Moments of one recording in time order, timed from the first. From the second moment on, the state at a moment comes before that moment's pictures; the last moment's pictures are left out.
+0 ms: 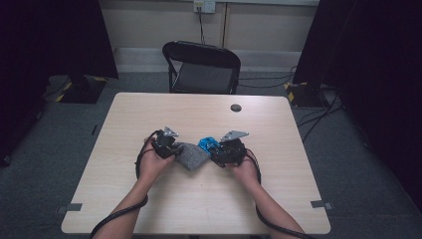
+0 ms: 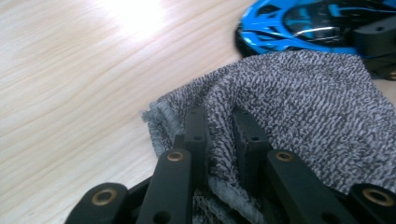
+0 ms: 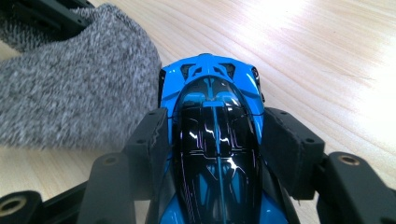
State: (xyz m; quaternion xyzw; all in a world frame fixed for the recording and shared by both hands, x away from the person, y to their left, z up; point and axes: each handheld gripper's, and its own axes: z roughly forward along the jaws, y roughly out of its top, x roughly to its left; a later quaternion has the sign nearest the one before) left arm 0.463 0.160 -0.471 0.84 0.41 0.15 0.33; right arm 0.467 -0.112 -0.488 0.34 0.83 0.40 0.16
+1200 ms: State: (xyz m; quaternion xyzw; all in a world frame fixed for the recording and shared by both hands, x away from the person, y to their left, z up) left arm 0.428 0.206 -0.453 0.79 0.45 0.15 0.39; right arm 0.467 -0.112 -0.489 0.34 0.83 0.40 0.16
